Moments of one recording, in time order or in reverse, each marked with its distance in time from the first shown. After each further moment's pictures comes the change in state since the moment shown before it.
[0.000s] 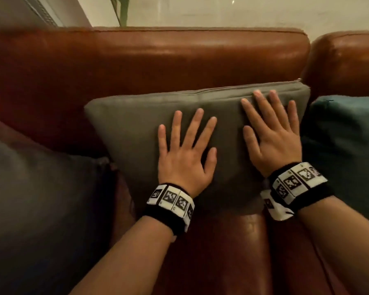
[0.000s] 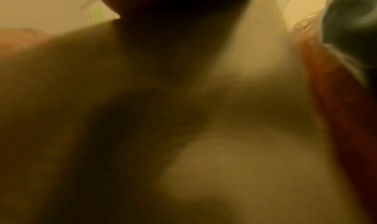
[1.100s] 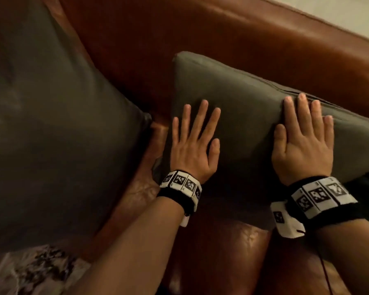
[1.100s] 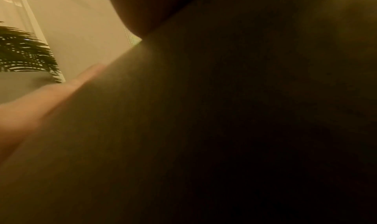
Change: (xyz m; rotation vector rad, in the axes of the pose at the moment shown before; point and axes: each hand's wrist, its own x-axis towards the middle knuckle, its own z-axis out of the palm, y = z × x) left_hand -0.052 -0.060 0.037 -0.290 0.230 -0.352; right_hand 0.020 -0.072 0.008 -0.049 -0.200 -0.071
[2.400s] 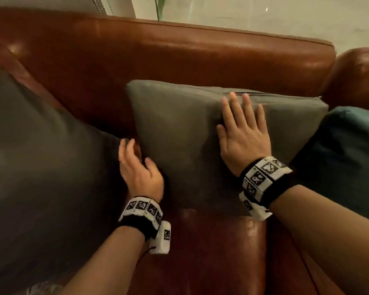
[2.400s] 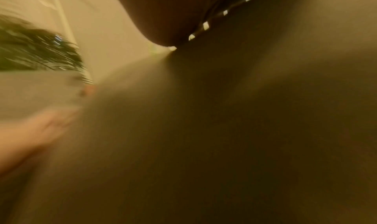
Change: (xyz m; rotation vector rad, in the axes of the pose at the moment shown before) left_hand -0.034 -0.025 -0.018 -0.230 0.271 -0.338; right_hand -0.014 -0.016 -0.005 0.005 0.067 -0.057
